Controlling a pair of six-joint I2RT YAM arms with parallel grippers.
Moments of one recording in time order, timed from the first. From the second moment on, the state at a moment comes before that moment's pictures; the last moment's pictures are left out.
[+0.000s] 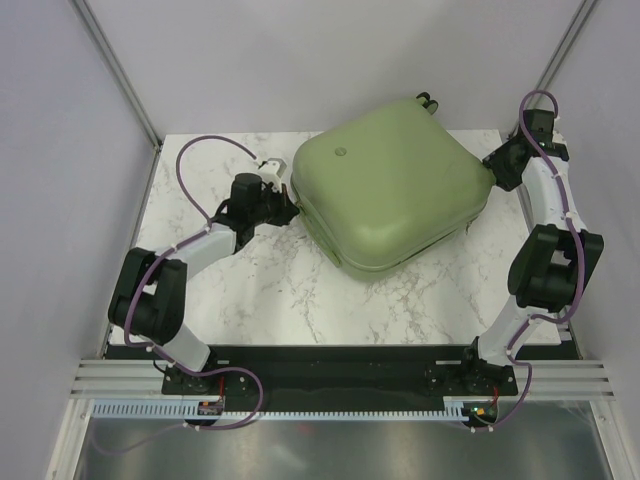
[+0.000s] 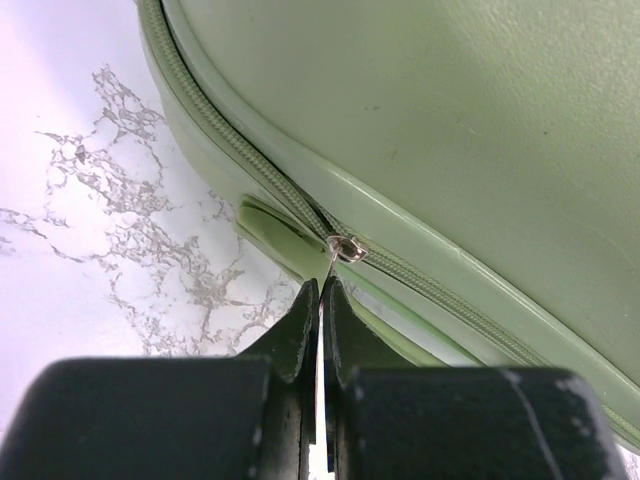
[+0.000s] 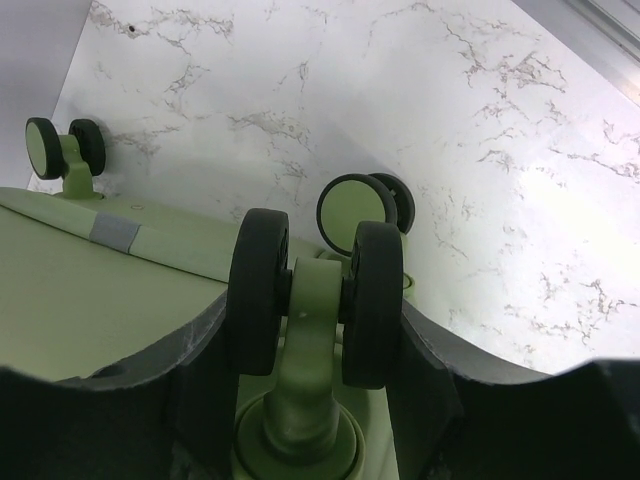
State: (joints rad) left arm -0.34 1.60 0.92 0.18 0.27 -0.22; right arm -0.24 1.82 1.66 -0.71 0.11 0.74
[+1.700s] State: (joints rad) left arm -0.31 1.56 0.89 0.22 0.23 -0.22; right arm -0.24 2.12 2.06 -0.76 0.01 0.55
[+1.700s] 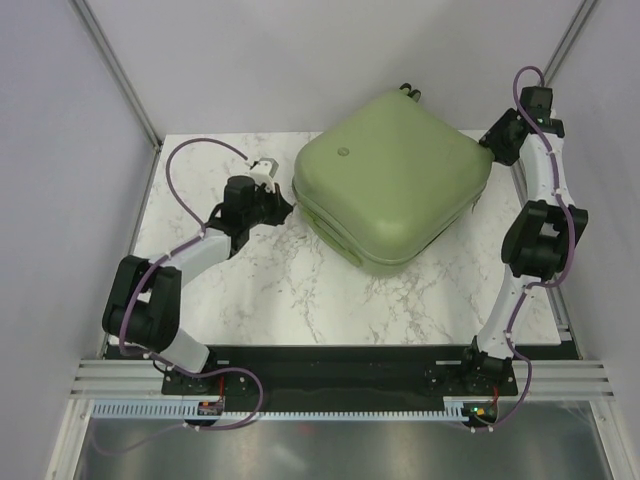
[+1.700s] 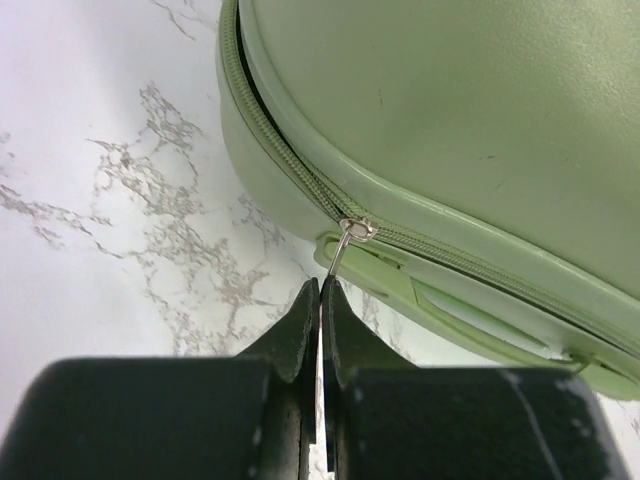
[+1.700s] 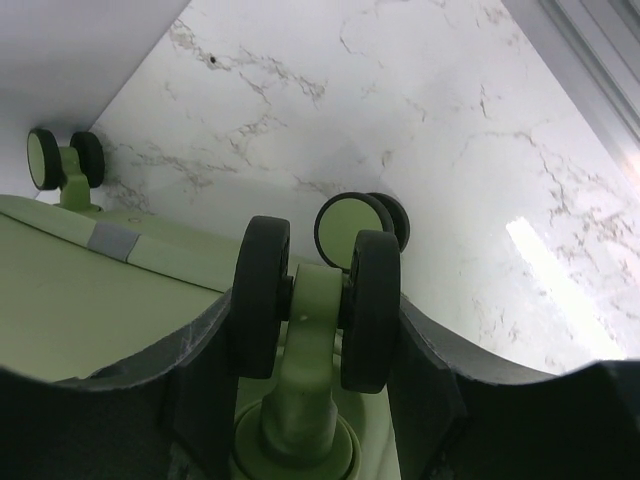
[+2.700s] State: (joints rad) left arm -0.46 1.52 0.84 0.20 -0.01 -0.26; right arm -0.24 2.05 1.85 -0.40 0.04 0.53
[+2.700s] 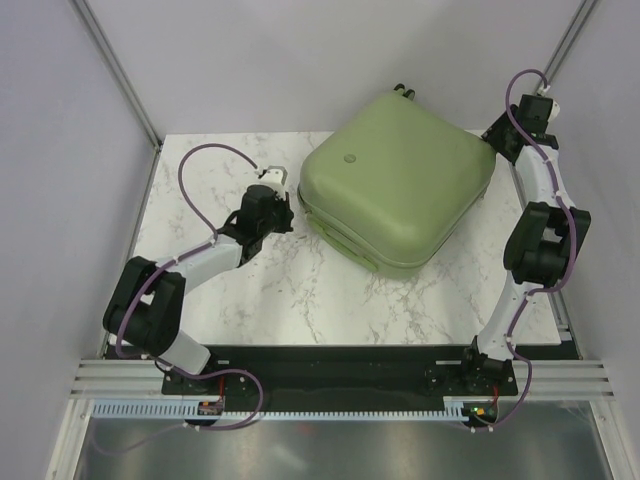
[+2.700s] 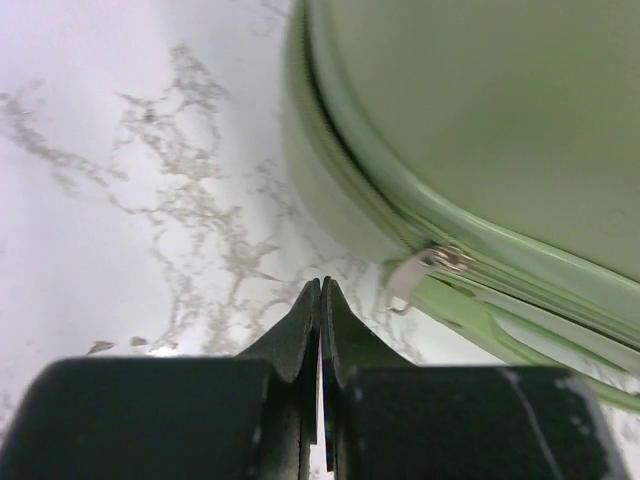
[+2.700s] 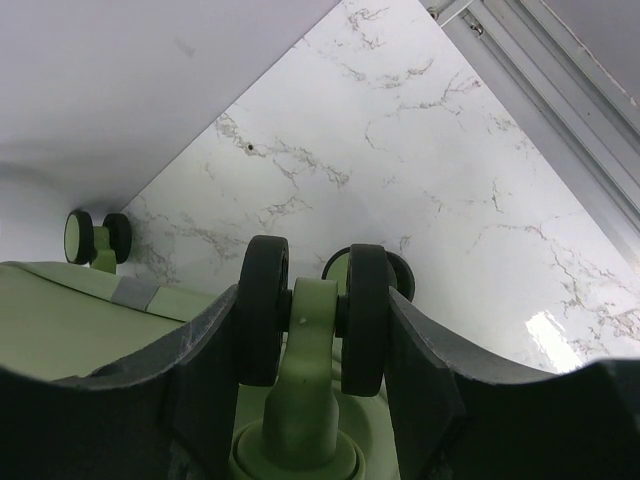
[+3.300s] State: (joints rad) left arm -0.36 1.49 0.75 0.21 0.27 -0.26; right arm -0.25 2.04 1.84 -0.38 0.00 0.52
